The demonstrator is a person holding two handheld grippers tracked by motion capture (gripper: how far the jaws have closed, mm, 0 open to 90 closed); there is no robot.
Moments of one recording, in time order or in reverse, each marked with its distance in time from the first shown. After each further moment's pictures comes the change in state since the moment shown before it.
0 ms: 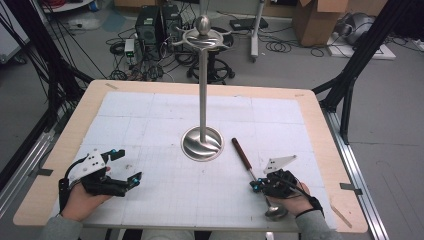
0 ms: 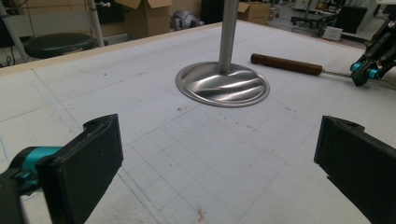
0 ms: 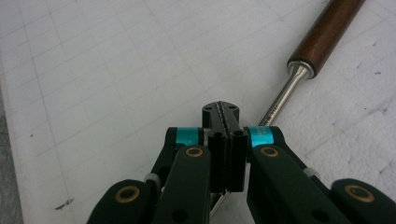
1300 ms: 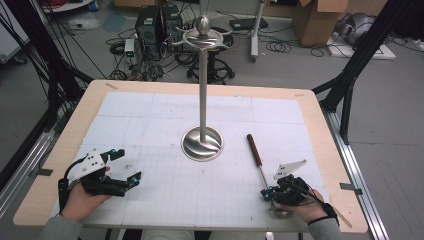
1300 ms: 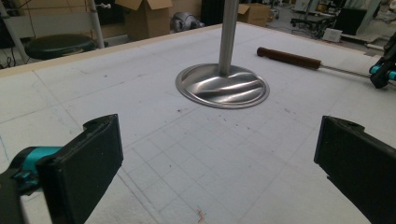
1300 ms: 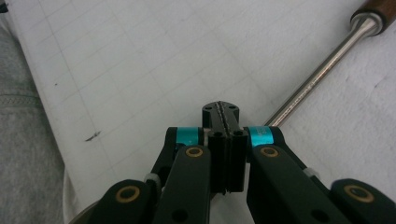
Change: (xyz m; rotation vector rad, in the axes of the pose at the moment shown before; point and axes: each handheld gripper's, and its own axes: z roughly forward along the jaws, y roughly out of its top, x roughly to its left) left arm 0.000 0.000 -0.001 -0.004 0.000 -0.001; right arm 0.004 -0.020 -0.024 0.085 0.011 0.061
